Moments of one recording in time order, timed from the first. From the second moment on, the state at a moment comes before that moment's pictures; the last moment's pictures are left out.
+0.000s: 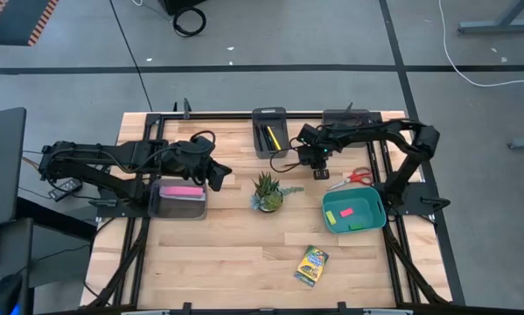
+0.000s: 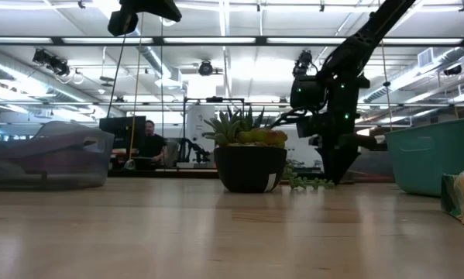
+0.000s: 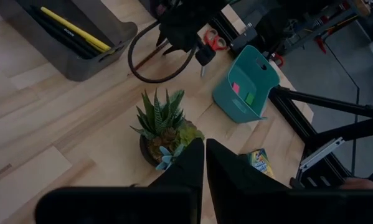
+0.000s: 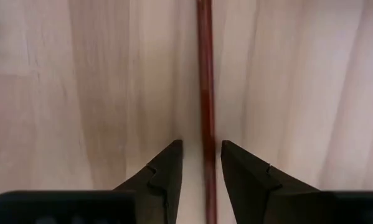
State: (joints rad) left arm -0.05 1.14 1.12 -0.58 -0.22 -0.88; right arm -0.50 1.69 0.90 -0.57 -0.01 -0.56
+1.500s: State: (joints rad) left arm -0.05 1.14 1.12 -0.58 -0.21 -0.84; right arm -0.50 1.64 1.16 -0.86 -0.09 -0.55
